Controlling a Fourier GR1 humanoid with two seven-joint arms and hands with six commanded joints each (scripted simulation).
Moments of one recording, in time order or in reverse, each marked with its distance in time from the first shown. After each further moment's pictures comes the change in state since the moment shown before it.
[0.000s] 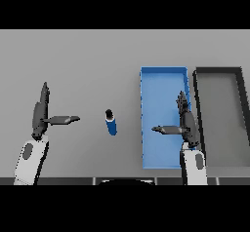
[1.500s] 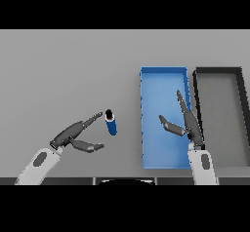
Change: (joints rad) left arm 0.007 0.140 -0.359 -0.177 -0.104 -0.500 0.000; right arm 0.003 -0.166 0.087 -0.062 0.166 0.073 -0.046
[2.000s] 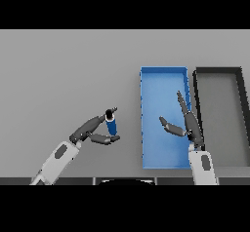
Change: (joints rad) left arm -0.112 -0.232 -0.028 0.224 -0.048 0.061 -0.020; right arm 0.014 0.005 -0.007 -0.003 -0.012 0.002 -0.022
